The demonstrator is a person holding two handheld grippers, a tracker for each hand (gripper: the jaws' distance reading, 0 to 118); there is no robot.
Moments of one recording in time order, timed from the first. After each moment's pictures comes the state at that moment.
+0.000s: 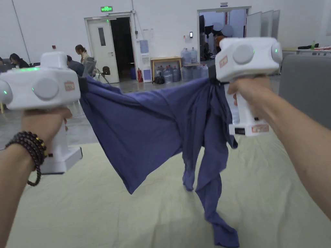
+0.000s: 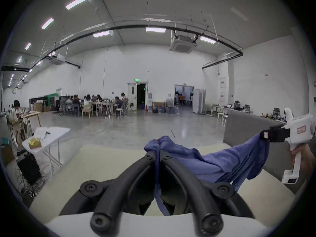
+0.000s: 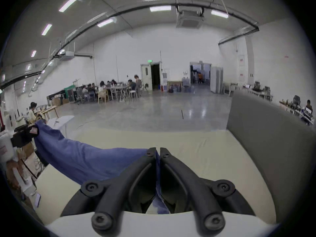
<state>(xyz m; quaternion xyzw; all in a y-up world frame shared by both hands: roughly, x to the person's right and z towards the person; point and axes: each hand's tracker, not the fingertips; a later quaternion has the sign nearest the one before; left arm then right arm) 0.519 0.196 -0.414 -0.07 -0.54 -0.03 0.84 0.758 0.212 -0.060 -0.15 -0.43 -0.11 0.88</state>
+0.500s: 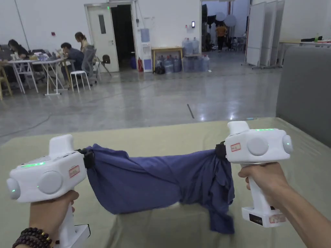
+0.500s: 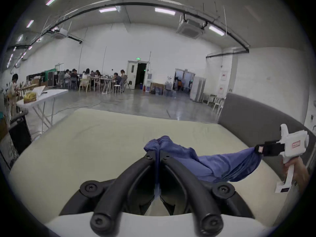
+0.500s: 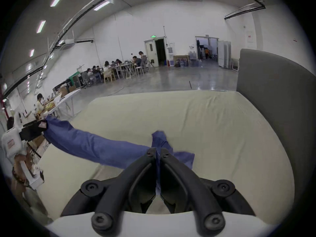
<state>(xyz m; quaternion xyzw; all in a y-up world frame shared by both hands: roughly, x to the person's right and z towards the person) 0.419 0.034 -0.343 -0.15 -0.55 0.00 0.82 0.694 0.029 -0.002 -0.22 -0.38 -0.17 0.88</state>
